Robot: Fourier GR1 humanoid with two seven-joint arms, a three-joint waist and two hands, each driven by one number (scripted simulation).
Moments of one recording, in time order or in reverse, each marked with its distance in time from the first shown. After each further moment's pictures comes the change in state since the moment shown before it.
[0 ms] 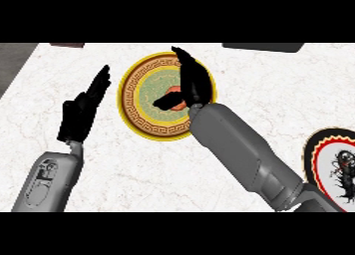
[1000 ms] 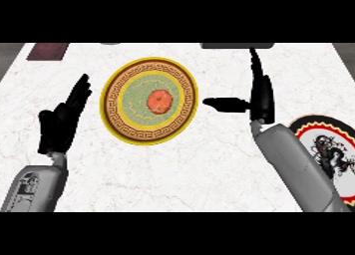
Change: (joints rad) left arm 0.097 0.025 0.066 -0.054 0.003 0.009 0.008; right arm 0.403 -0.211 -0.224 -0.395 -0.196 -0.026 -0.249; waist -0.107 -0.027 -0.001
